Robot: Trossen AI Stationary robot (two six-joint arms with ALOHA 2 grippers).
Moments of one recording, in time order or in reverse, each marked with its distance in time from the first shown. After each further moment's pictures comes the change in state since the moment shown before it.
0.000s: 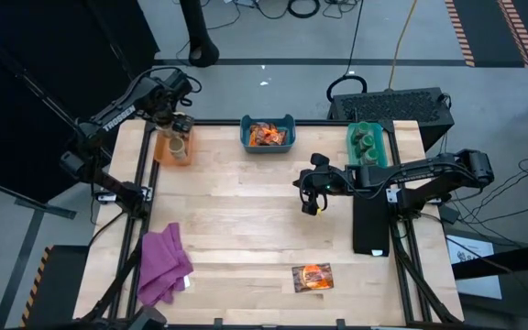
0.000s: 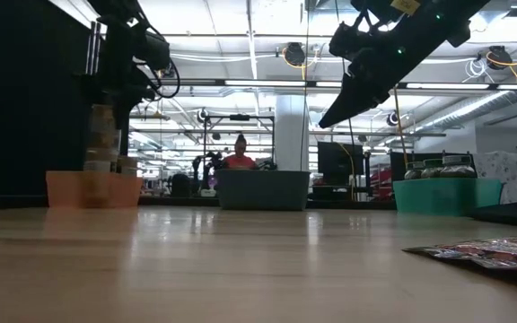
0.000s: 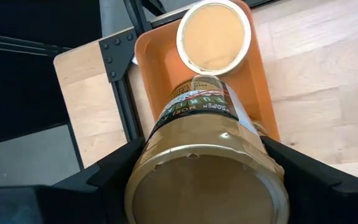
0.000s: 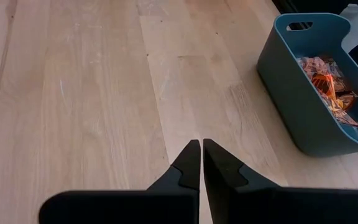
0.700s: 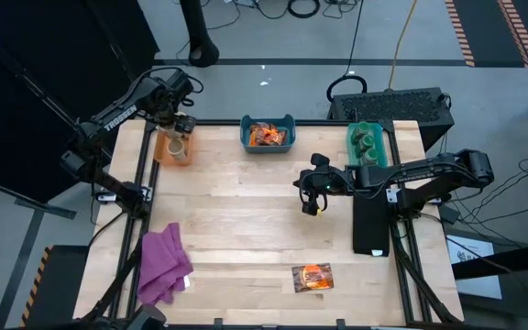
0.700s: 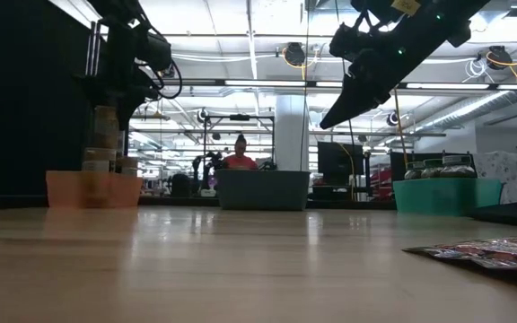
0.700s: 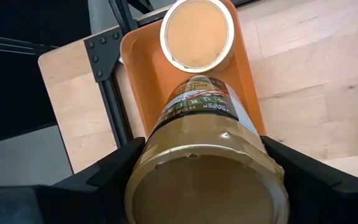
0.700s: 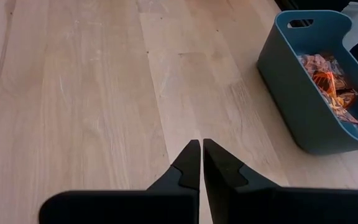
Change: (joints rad) left arm -0.003 0.008 0.000 0.011 0.040 0.000; right arm 0.001 0.000 0.000 -0.009 0.000 0.001
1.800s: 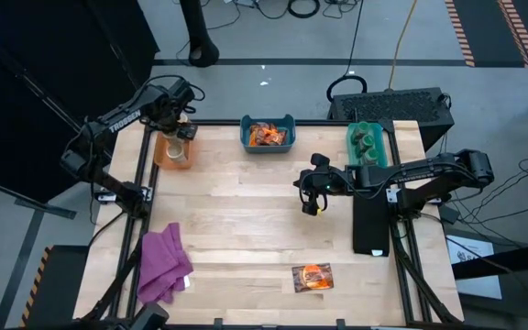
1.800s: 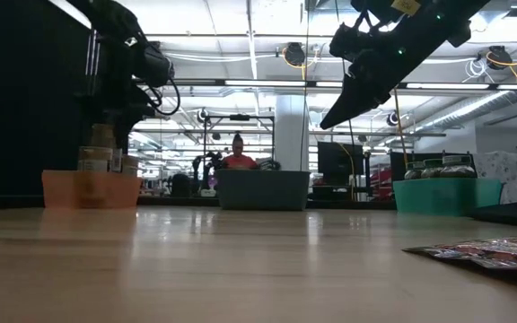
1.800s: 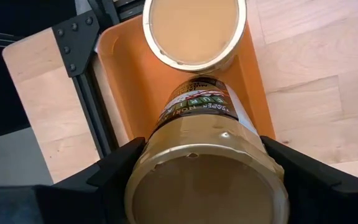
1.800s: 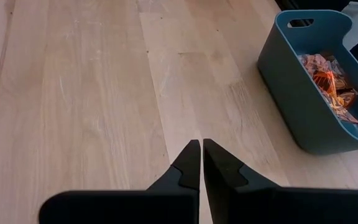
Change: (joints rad) left arm 0.020 0.000 -0.152 0.134 0.037 0.027; right arm 0.000 0.000 0.000 -0.001 0.000 0.000
